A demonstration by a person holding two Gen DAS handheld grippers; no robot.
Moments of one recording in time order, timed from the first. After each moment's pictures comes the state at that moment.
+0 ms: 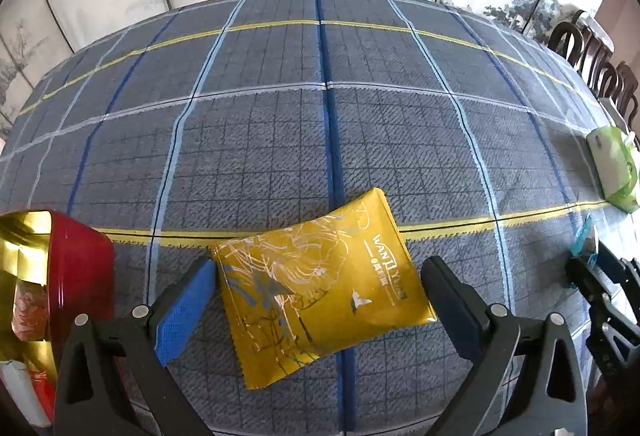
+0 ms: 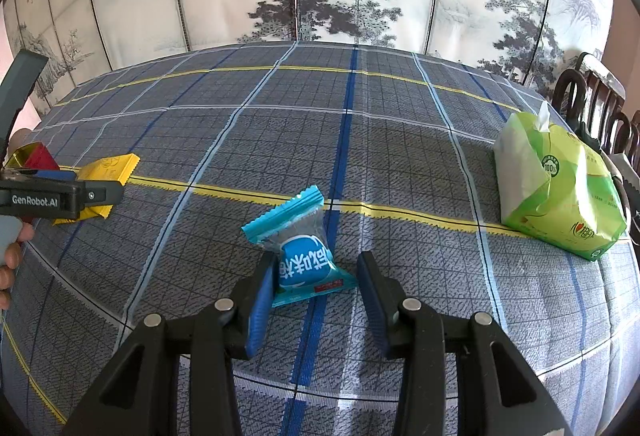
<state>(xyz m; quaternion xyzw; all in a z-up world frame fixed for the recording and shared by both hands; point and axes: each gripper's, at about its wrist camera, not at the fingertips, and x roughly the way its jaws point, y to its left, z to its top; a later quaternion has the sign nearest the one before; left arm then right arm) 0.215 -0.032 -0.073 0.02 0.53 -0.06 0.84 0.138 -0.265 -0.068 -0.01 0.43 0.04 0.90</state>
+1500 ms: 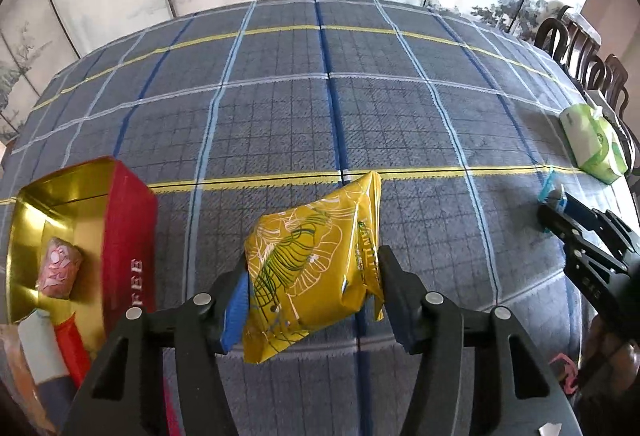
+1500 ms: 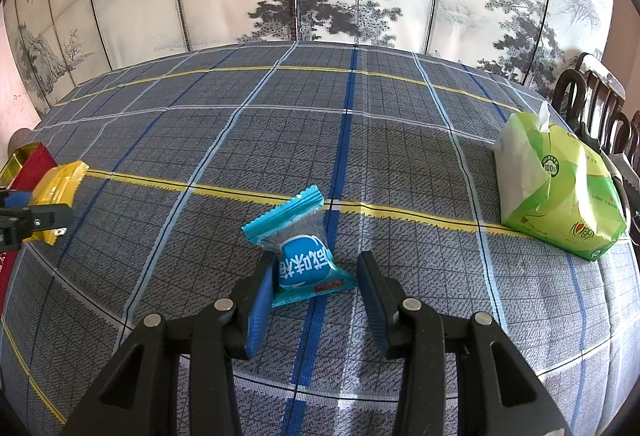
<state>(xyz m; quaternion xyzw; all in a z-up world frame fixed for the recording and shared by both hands) 0.163 -0.016 -0.042 0.02 0.52 -0.07 0.85 0.138 -0.265 -0.068 -0.01 0.43 0.04 0.90</state>
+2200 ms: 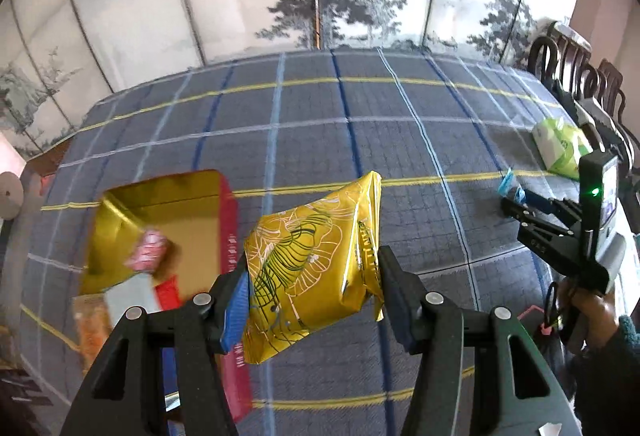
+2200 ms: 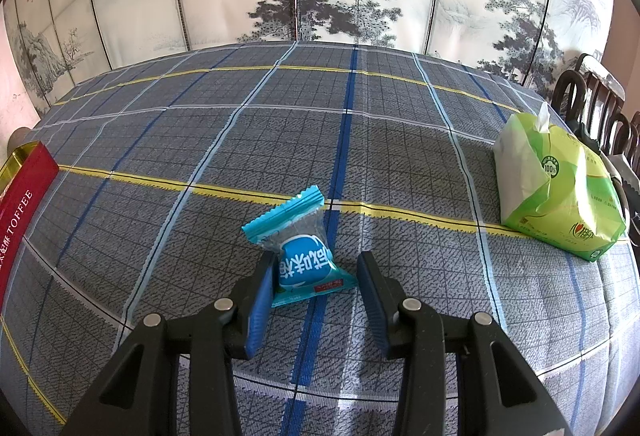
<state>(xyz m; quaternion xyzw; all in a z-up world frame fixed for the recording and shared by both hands) 0.099 0.015 0.039 0.04 0.47 -0.05 0.88 0.138 -0.265 -0.068 -0.01 0.43 0.04 0.90</state>
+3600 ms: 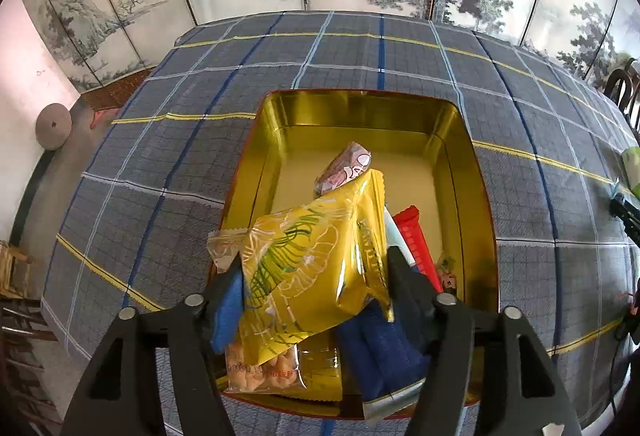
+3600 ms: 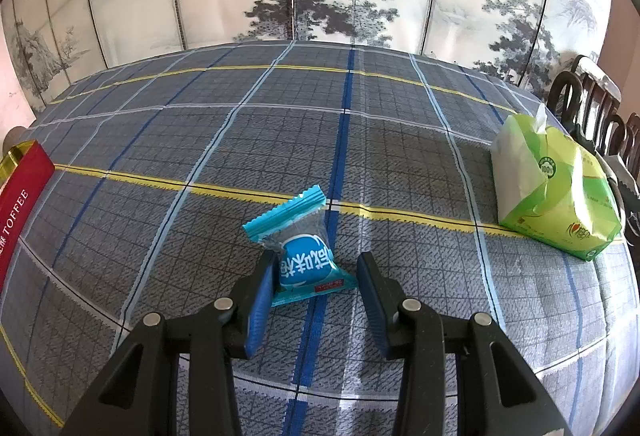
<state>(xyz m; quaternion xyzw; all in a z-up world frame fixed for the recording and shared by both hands) 0.079 0.180 -0.004 0.00 0.51 0.07 0.86 0.136 -0.264 -0.065 -0.02 0.43 0.03 0.90</state>
